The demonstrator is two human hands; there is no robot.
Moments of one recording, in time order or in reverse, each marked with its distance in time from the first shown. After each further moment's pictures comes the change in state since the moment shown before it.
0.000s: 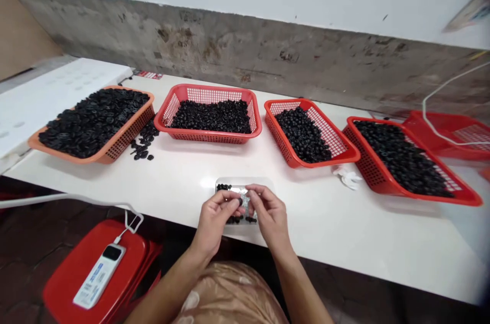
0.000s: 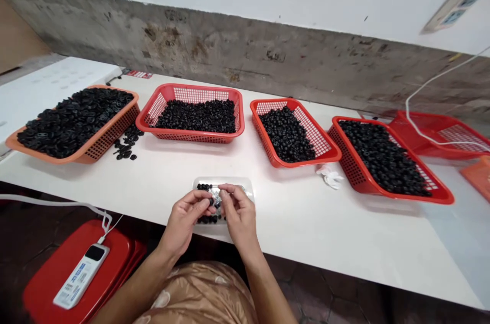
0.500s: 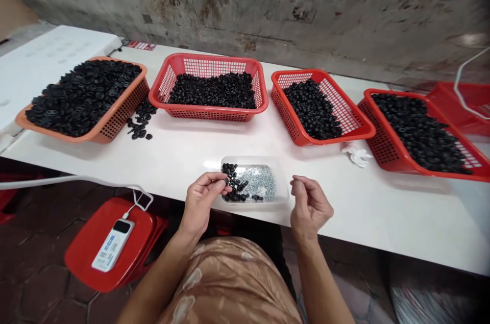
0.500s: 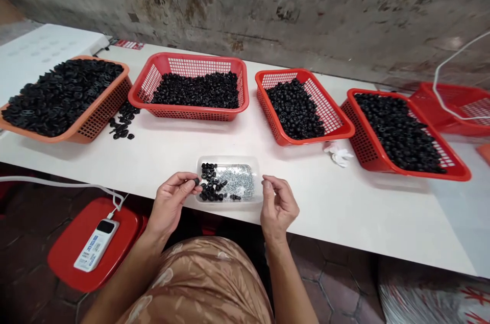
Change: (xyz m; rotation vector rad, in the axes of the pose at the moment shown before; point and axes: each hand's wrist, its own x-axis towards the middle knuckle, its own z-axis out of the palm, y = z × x) left_hand -0.005 -0.002 -0.033 0.037 0.090 0.068; right_hand -0.021 0.039 -0.049 -0.250 0.550 -0.295
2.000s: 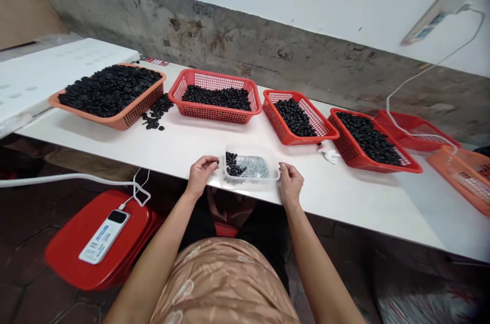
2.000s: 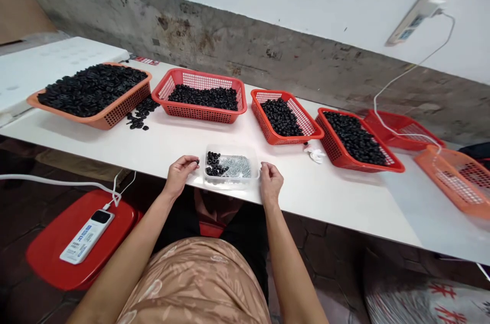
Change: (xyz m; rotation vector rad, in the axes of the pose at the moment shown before) left_hand 0.034 -0.058 -0.061 0.033 -0.062 0.272; right_hand 0.009 0.078 -0.004 -0.004 -0.049 0.154
